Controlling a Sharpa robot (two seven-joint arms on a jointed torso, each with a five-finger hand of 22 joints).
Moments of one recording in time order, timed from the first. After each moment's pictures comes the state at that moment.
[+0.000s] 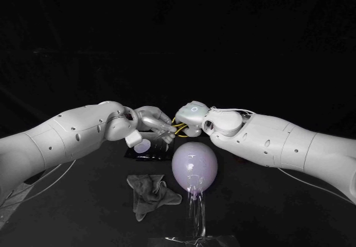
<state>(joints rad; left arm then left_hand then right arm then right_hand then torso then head) 1.39 -0.57 -0.06 1.02 -0.45 0.33 -0.06 1.45 -0.06 0.60 0.07 0.05 0.93 0.17 0.39 0.31 1.24 0.11 0.07 0.07 1.09 0.09 0.23 0.36 0.16 0.81 0.25 0.38 0.15 1.40 -0.32 -0.17 1.02 -1.90 -0.28 0.04 1.27 -0.08 0.62 -0.10 0.05 1.08 0.11 0.22 0.44 1.23 0.10 0.19 0.12 1.45 -0.03 1.15 0.81 0.05 1.47 0.08 1.47 1.31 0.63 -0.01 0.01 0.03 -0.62</state>
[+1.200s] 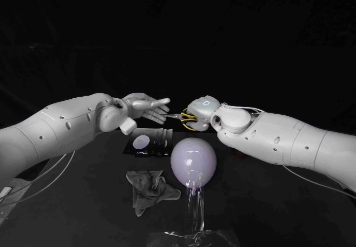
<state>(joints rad) 1.40 -0.58 -0.05 0.93 -0.28 0.21 -0.03 1.25 -0.13 -0.04 0.30 0.05 0.75 0.20 0.26 0.39 0.97 0.21 0.08 0.07 0.89 0.17 0.14 0.32 0.16 0.70 0.29 0.29 0.08 1.39 -0.39 -0.18 1.05 -1.86 -0.29 -0.15 1.11 -0.07 0.57 0.14 0.05 1.07 0.00 0.60 1.01 1.29 0.04 0.44 1.29 1.47 -0.13 1.55 1.31 0.04 1.47 -0.01 1.50 1.31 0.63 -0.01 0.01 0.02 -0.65</state>
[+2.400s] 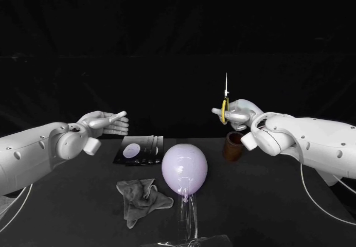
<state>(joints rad) 1.32 -0.75 -0.07 0.97 -0.14 0.08 0.12 1.43 -0.03 -0.05 0.29 0.05 0.85 0.20 0.29 0.39 1.06 0.16 0.12 0.07 0.96 0.13 0.22 0.34 0.18 0.82 0.28 0.31 0.08 1.42 -0.82 -0.19 1.33 -0.44 -0.35 0.10 1.06 -0.02 0.52 0.23 0.05 1.12 0.04 0.76 1.21 1.31 0.01 0.48 1.31 1.47 -0.15 1.57 1.31 0.03 1.47 -0.03 1.52 1.31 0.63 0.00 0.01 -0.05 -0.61</state>
